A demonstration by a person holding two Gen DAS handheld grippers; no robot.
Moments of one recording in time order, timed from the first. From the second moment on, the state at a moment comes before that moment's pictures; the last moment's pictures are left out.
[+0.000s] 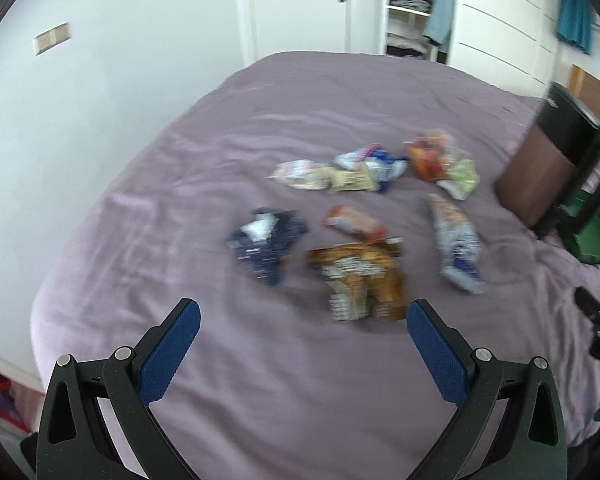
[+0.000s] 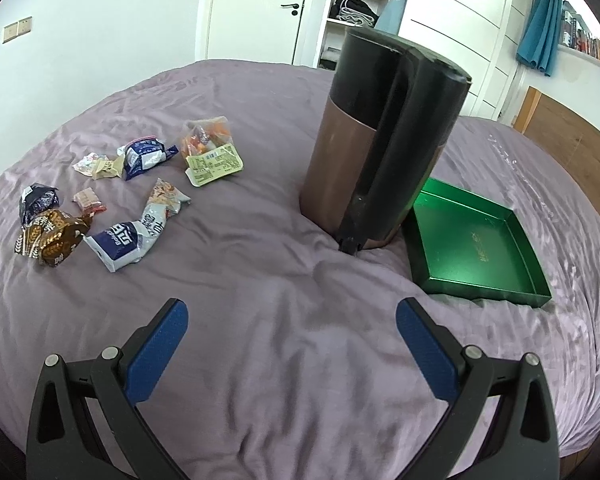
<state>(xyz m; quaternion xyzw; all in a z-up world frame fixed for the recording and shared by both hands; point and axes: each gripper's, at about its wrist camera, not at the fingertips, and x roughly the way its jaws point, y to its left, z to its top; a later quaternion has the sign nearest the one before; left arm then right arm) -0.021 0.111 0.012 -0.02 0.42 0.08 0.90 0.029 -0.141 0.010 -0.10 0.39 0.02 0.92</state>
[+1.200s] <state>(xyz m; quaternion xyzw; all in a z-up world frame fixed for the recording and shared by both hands) 0.084 0.069 -0.076 0.00 0.53 0.05 0.85 0.157 -0.045 -0.062 0.00 0.49 0.16 0.86</state>
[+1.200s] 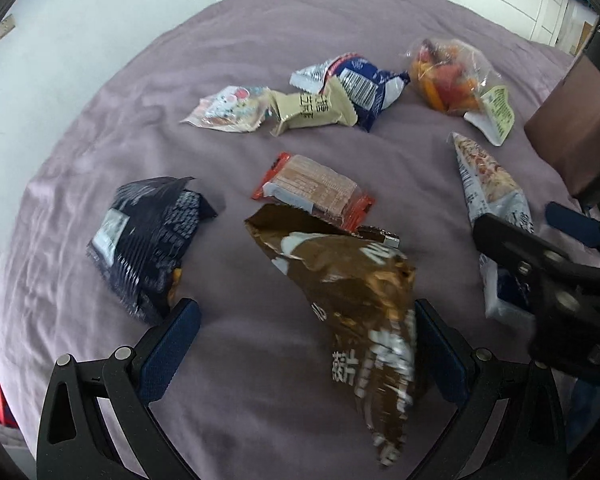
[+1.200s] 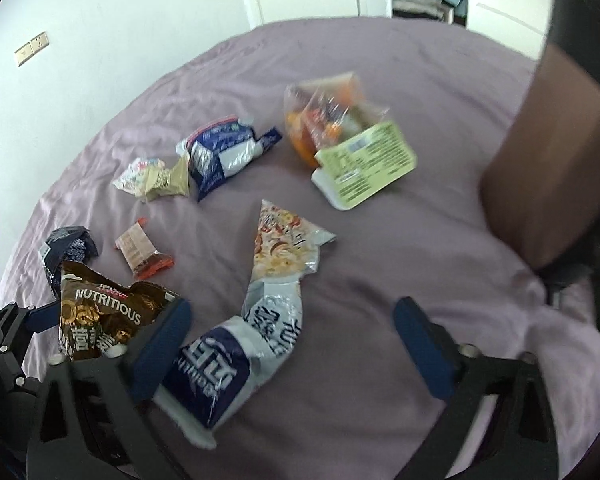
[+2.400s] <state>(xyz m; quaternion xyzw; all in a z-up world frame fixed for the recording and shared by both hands) 0.121 0.086 0.074 -0.06 0.61 -0.03 0.79 0.146 -0.055 0.099 -0.08 0.51 0.23 0.82</state>
